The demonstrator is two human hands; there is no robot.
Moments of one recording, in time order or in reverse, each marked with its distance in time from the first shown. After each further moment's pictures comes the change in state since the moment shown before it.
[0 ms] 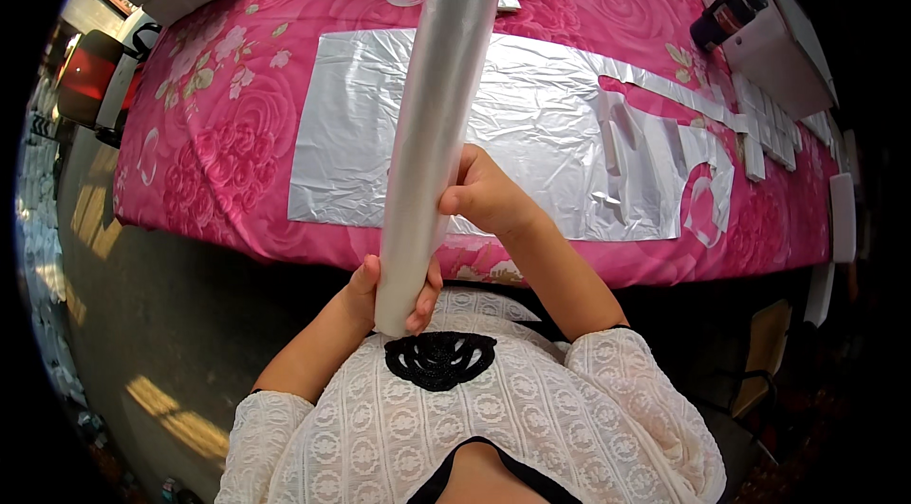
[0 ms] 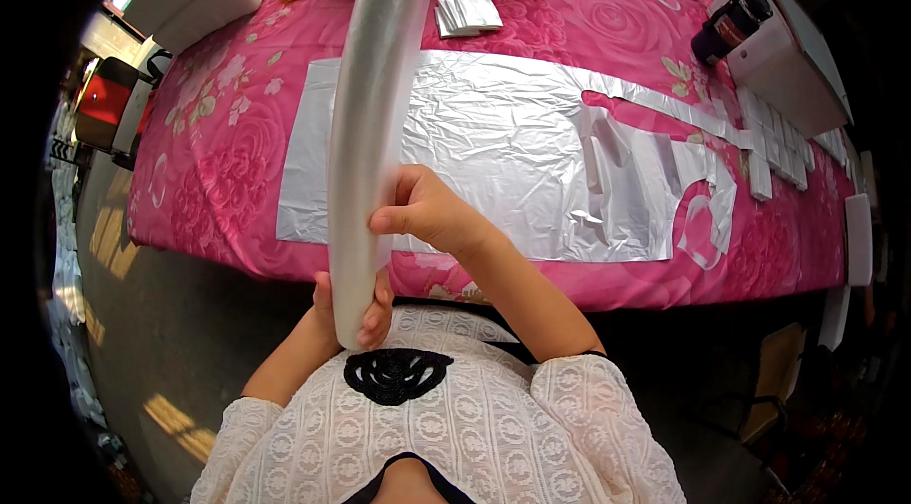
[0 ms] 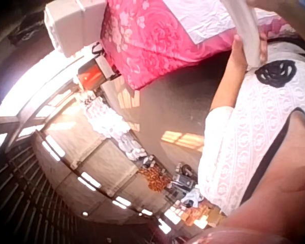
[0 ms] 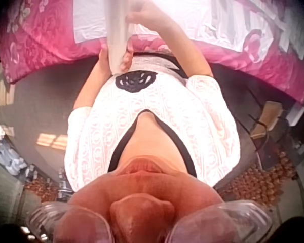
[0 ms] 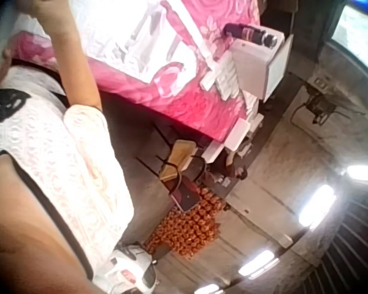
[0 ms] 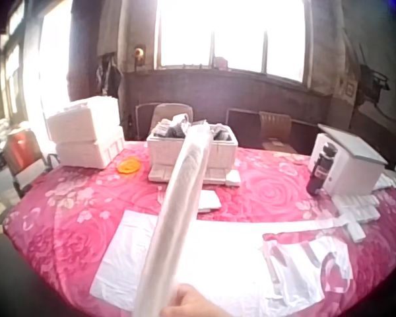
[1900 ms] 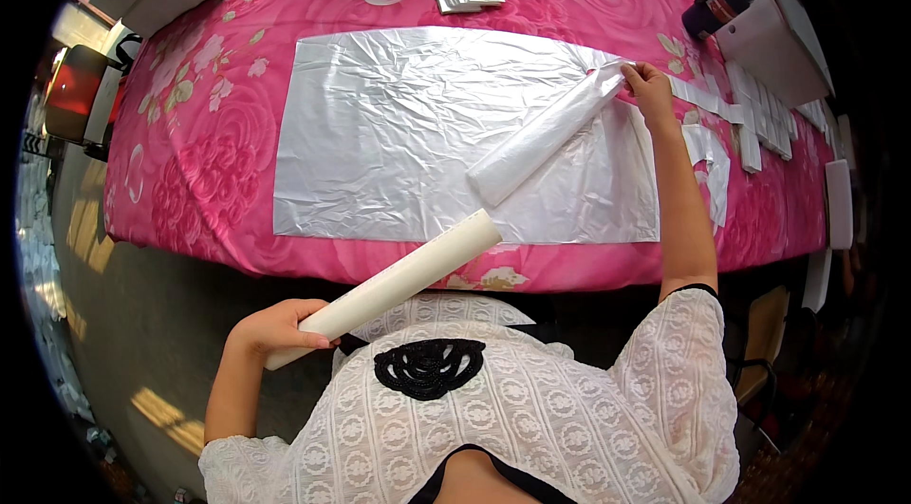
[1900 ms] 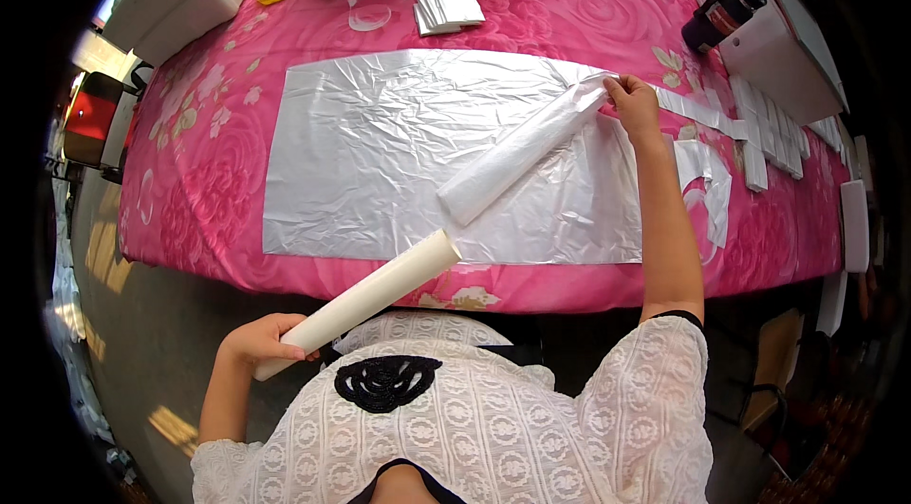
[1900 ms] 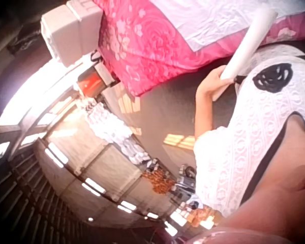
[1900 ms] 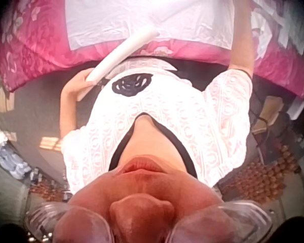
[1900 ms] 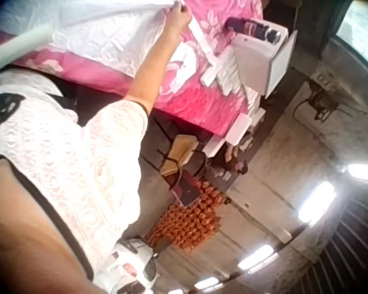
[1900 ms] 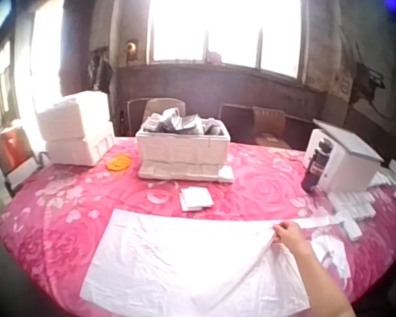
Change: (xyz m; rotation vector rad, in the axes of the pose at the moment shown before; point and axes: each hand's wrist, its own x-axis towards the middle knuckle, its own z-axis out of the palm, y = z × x) left_hand -0.098 0.082 0.007 0.821 0.533 -0.736; right_hand -0.092 -0.129 -0.257 -1.010 1.037 -0.021
